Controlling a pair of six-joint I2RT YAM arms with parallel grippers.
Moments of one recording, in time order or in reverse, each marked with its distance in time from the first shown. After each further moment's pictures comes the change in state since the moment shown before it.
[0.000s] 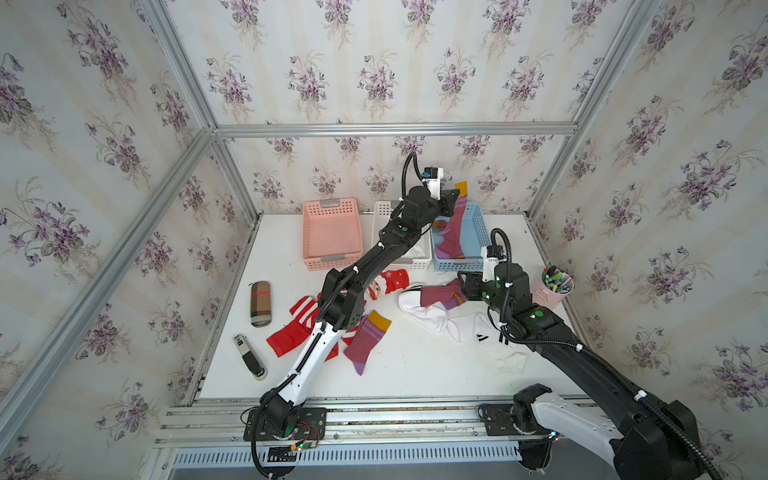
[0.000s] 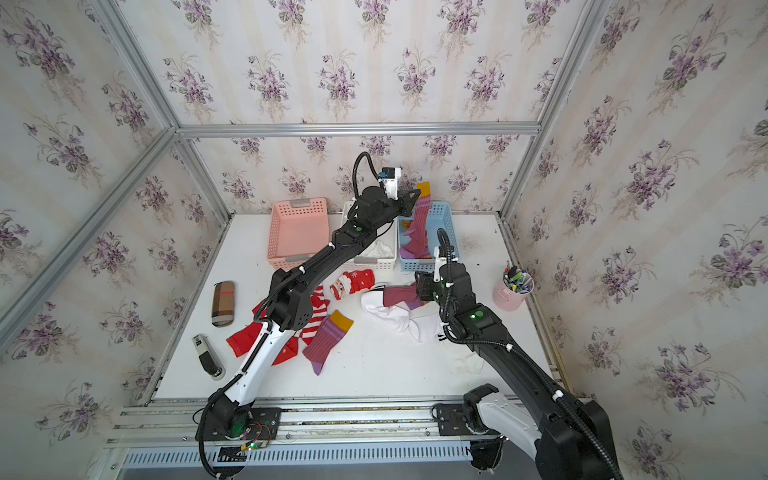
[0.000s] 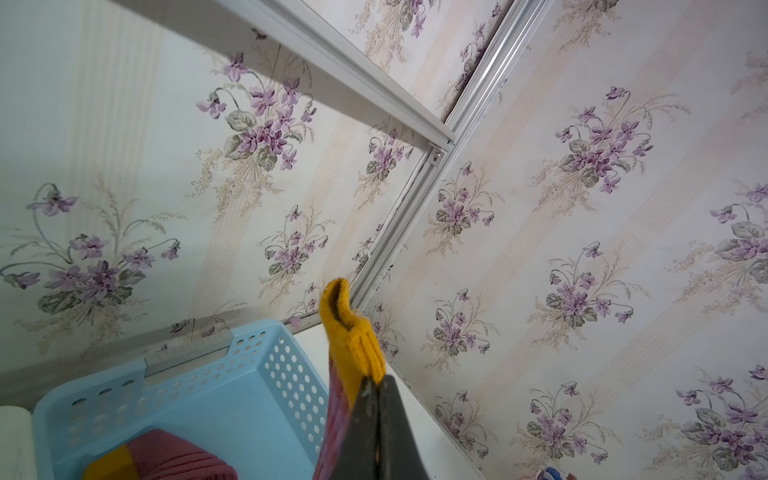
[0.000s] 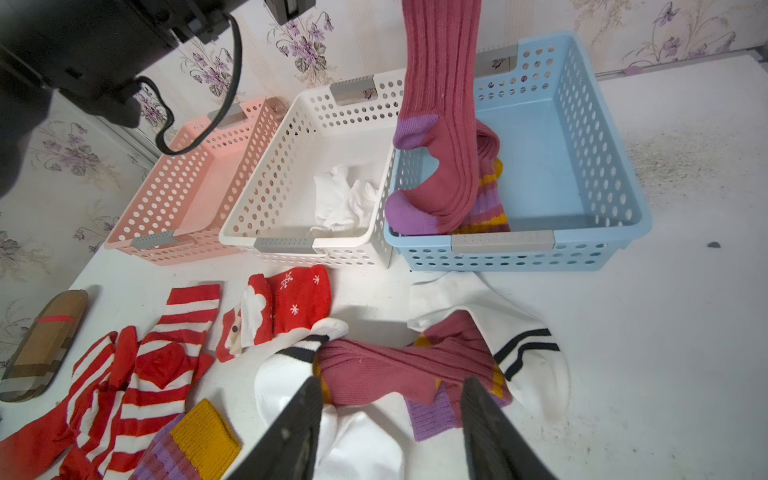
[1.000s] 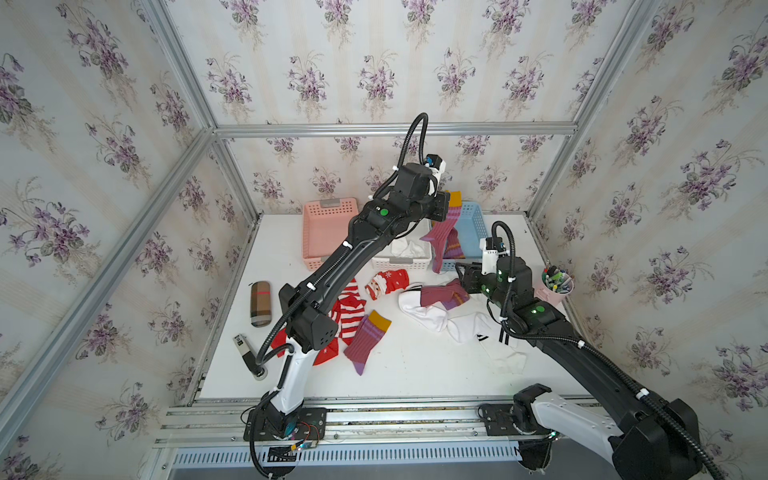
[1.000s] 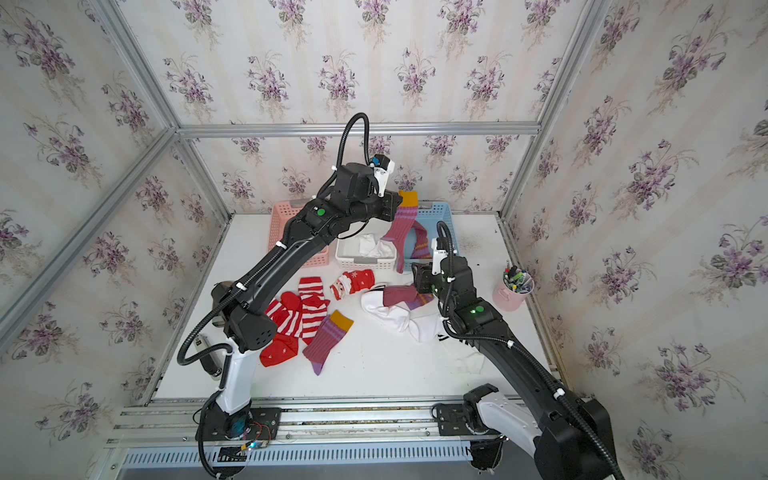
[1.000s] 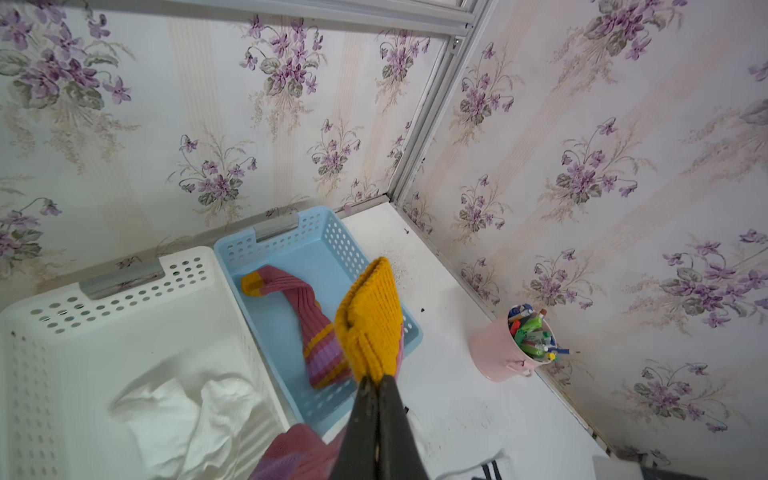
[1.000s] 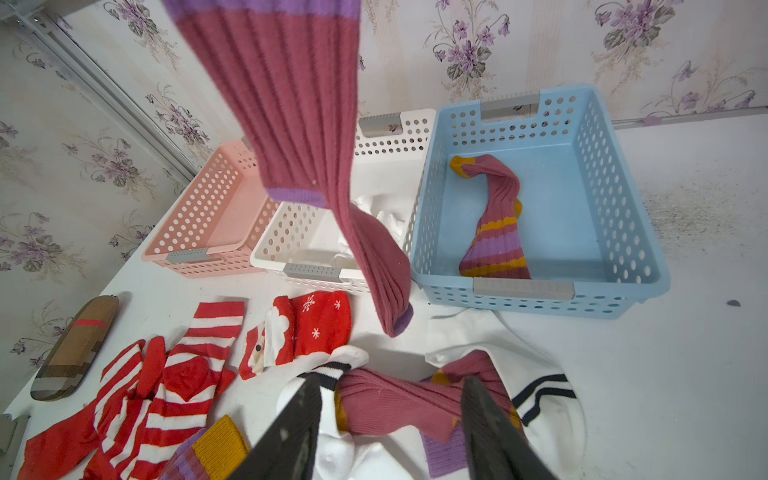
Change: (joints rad) left arm -0.056 -0.466 -0.096 -0.778 -0.120 0.224; right arm 0.000 0.014 0.062 0.030 -0.037 -0.041
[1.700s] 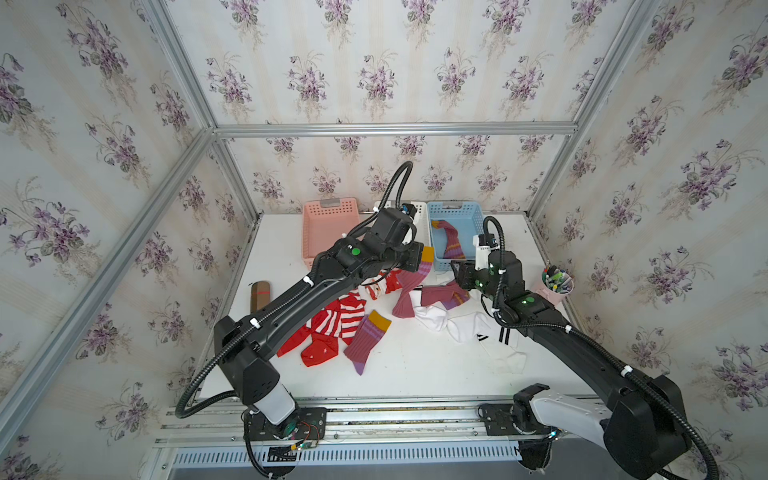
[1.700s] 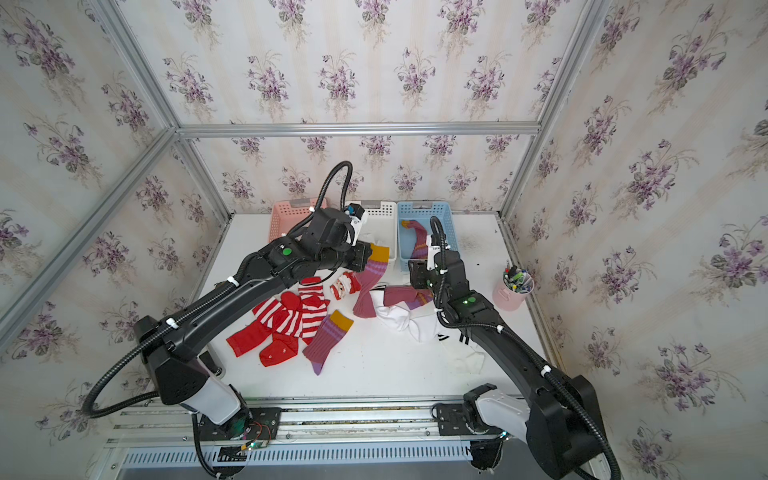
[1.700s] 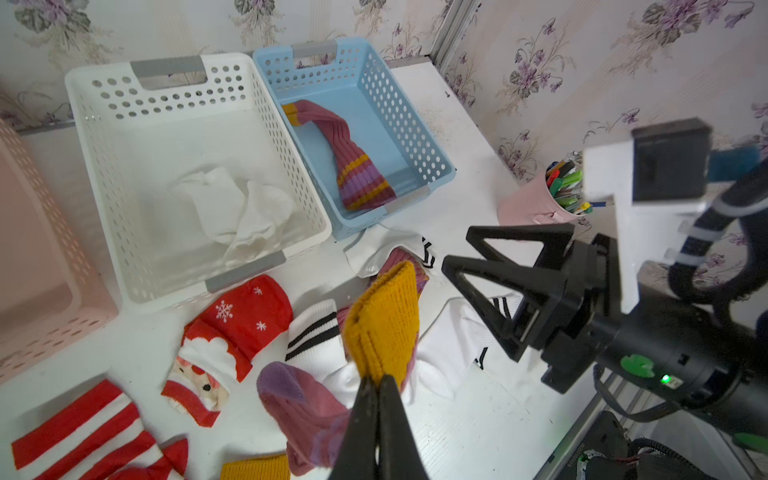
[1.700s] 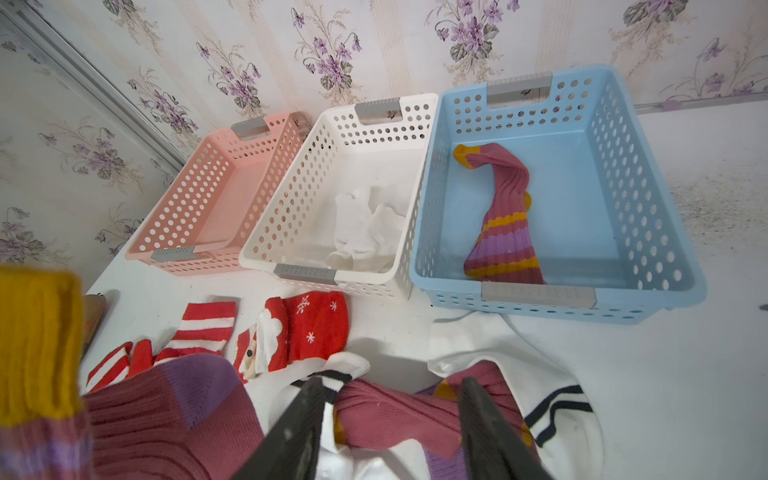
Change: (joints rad) left arm -0.077 -0.500 -0.699 -0.111 -0.096 -0.056; right arm 0.001 0.103 0.031 0.035 -0.008 0.003
